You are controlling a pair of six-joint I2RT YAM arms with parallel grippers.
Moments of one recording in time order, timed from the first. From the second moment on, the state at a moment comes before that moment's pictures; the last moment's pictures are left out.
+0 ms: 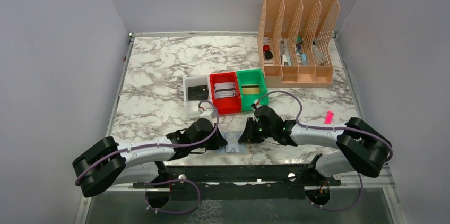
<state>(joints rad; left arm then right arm) -0.98 1.14 0.30 0.19 0.02 -0.91 0.88 1.39 0.48 0.11 -0.20 0.86</state>
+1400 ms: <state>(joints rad) -0.98 1.04 0.28 0.11 -0.03 -0.89 0.88 1.43 0.52 0.12 -0.33 0.77</state>
